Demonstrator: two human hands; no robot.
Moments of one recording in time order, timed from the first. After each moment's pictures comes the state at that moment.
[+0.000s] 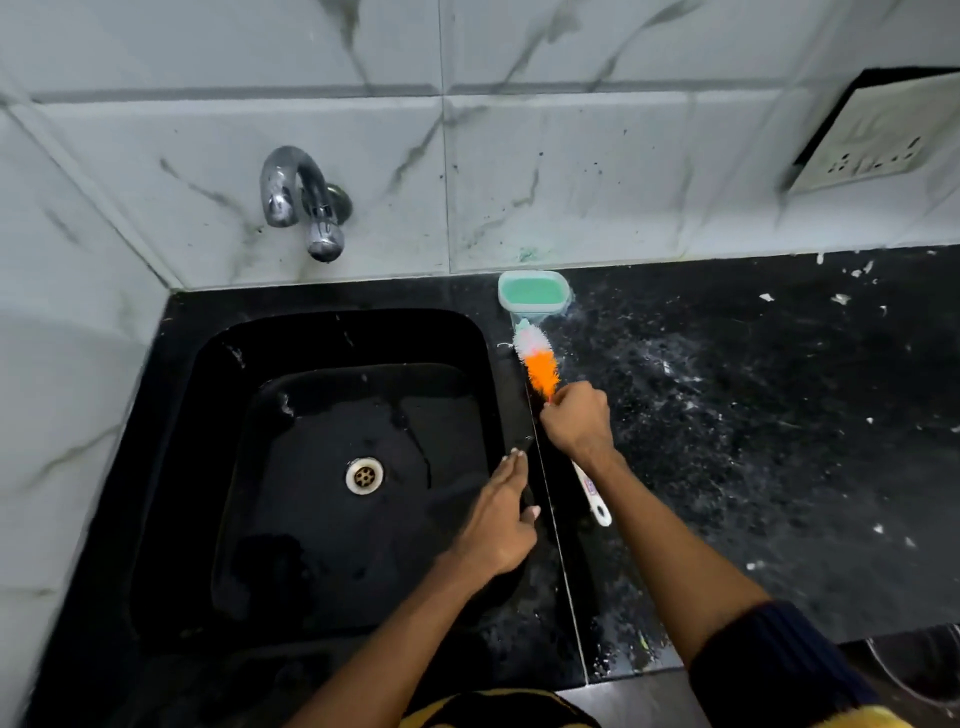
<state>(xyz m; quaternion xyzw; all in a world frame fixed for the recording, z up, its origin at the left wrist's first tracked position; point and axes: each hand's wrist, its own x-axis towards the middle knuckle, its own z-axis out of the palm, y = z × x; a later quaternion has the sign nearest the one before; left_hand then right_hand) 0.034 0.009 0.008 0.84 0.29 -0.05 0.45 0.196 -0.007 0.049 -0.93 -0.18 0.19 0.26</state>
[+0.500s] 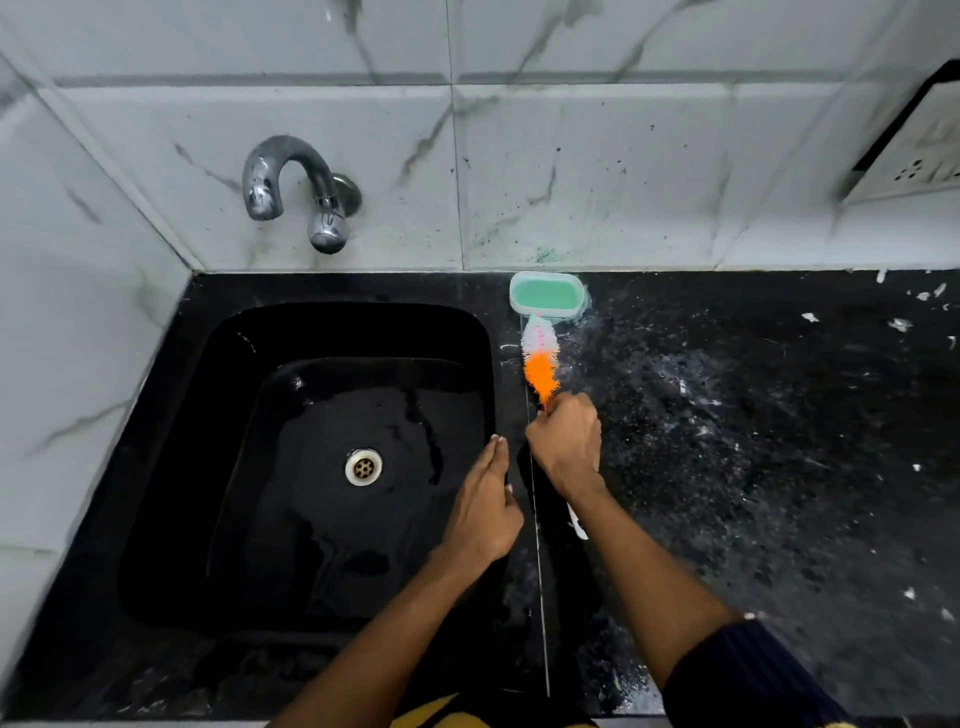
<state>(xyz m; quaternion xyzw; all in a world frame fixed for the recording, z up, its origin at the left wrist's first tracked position) 0.065 0.009 -0.010 0.82 0.39 0.06 0.41 0.207 0.000 0.017 -0.93 -0.24 0.14 0.24</state>
